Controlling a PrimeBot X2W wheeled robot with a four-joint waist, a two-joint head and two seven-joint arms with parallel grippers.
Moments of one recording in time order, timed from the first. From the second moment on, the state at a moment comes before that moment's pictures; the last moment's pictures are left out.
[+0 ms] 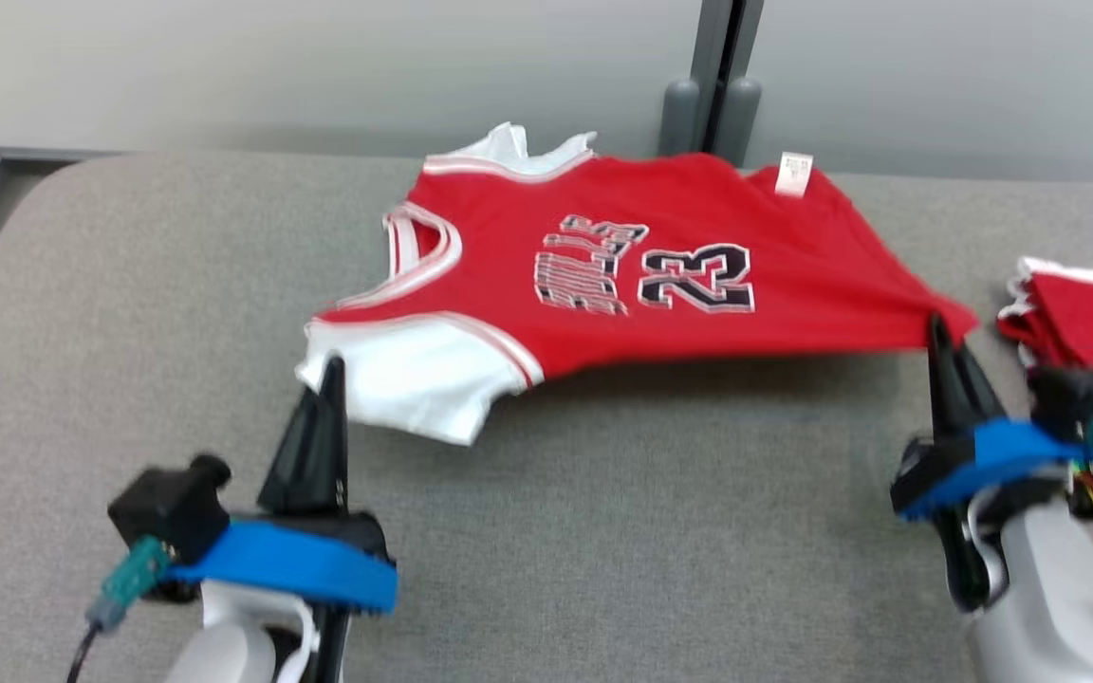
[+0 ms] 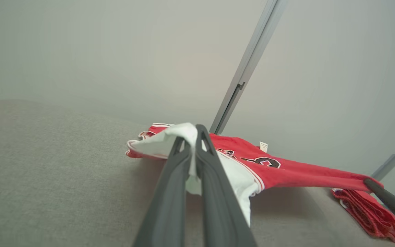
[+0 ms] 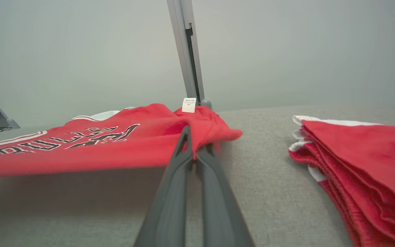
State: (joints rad) left arm -0.21 0.23 -0.36 0.08 -0.62 0.05 -0.19; right arm -0.52 -0.10 -0.10 0.72 0.18 0.13 -0.26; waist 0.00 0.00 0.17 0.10
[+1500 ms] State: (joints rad) left arm -0.21 0.26 -0.46 0.03 -0.60 0.08 -0.04; right arm -0.23 -0.05 -0.18 0.37 0.16 0.13 0.09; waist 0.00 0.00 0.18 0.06
